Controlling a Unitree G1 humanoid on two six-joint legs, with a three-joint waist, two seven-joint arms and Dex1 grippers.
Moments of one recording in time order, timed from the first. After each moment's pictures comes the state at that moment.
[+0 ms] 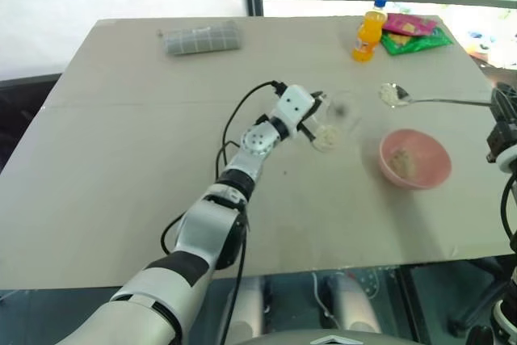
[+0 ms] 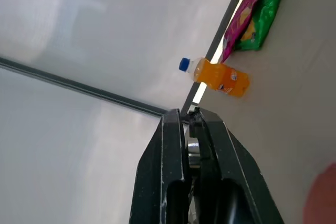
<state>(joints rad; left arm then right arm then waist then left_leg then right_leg) -1.04 0.05 -0.09 1.19 0.09 -0.62 -0.46 -0.16 -0.41 -0.57 -0.67 1.87 0.27 -0.71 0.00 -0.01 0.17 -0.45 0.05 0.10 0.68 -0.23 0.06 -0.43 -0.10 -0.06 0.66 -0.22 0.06</state>
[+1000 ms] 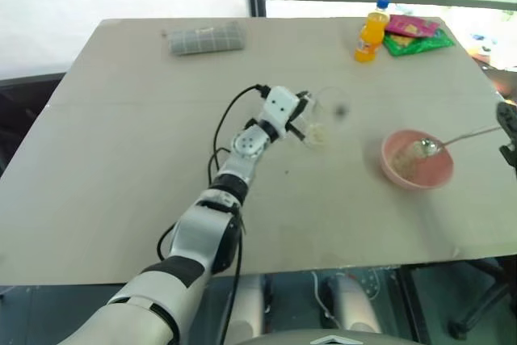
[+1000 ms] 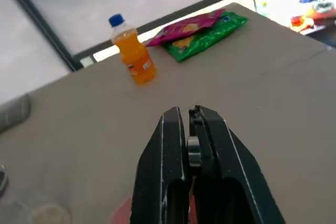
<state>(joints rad) -0.96 0.08 -0.03 1.13 0.05 -0.61 -0.44 -0.01 -0.92 -0.50 -0.55 1.40 0.54 -0.38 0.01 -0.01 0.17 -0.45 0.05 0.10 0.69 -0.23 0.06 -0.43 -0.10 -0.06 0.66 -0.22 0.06</state>
